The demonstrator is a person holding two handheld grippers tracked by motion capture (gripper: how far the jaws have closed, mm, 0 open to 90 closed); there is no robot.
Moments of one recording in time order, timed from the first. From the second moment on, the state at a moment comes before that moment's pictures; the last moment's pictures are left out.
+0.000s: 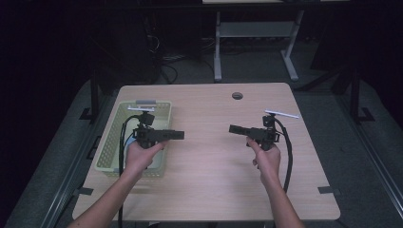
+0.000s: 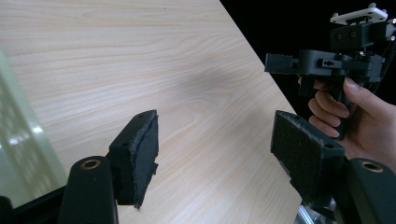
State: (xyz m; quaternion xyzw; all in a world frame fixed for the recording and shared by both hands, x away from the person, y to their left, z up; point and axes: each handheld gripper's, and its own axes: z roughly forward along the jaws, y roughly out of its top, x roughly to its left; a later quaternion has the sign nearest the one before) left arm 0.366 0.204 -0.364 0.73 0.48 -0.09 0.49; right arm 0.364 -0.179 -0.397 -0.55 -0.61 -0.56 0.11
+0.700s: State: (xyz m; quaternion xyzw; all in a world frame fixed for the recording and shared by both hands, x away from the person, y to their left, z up) left arm 0.354 0.168 -0.371 0.76 0.44 -0.11 0.47; right arm 0.349 -0.220 -0.407 -0.57 -0.61 -0.54 0.09
